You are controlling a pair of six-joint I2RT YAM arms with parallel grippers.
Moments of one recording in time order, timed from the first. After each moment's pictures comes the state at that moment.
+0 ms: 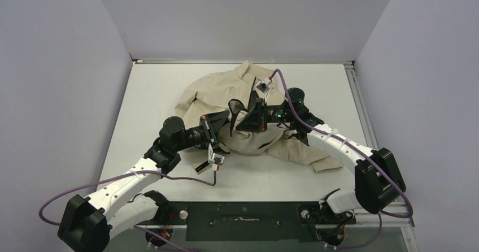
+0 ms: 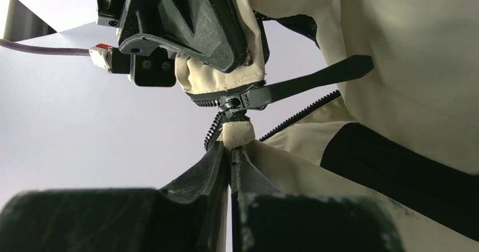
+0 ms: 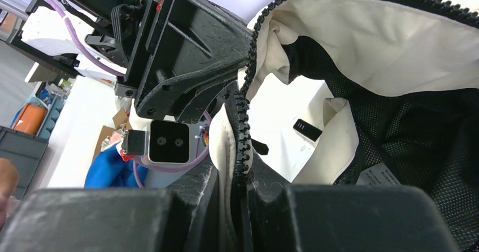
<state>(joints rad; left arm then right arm) -0.59 0.98 0.55 0.33 0.57 1.84 0.54 1.40 0.89 0.37 -1.01 0.65</state>
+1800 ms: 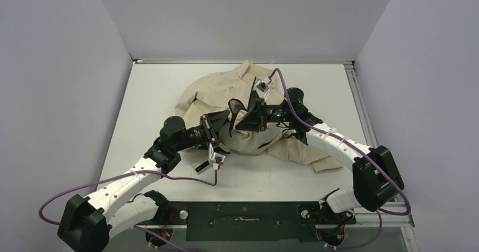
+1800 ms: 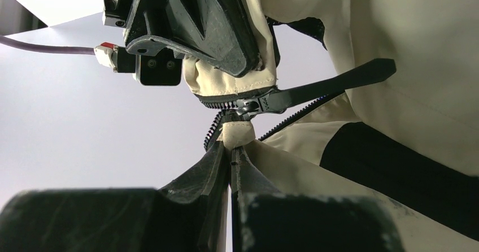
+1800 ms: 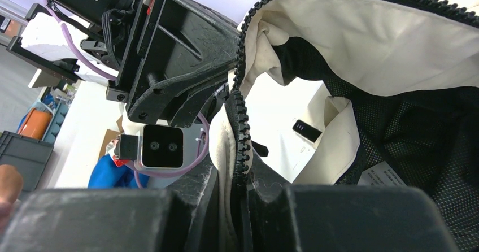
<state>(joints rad) -0.60 0.98 0.56 0.32 0.54 1.82 0.53 1.42 0.89 0.40 -1.01 0.67</state>
